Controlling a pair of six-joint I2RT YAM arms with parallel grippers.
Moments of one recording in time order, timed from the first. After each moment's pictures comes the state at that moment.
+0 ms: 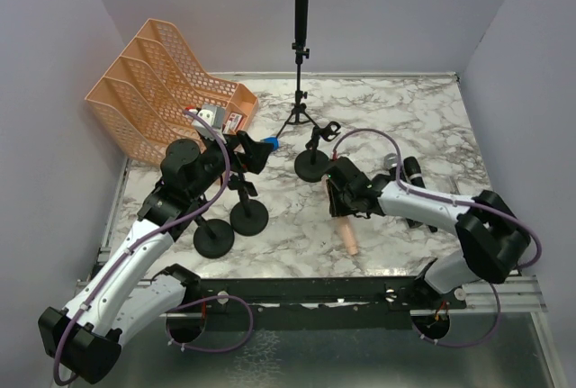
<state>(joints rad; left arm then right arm) -0.48 0.85 0.80 -0.03 0.12 -0.39 0.78 1.53 0.84 -0.42 0.21 0.49</state>
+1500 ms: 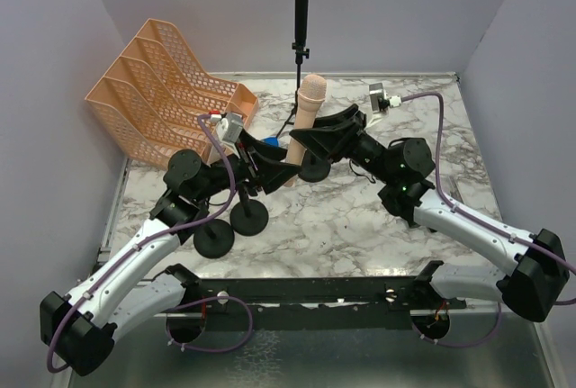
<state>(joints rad) -0.58 0.87 0.74 0.33 0.54 -0.54 0.78 1.19 0.88 0.82 -0.32 0.66</state>
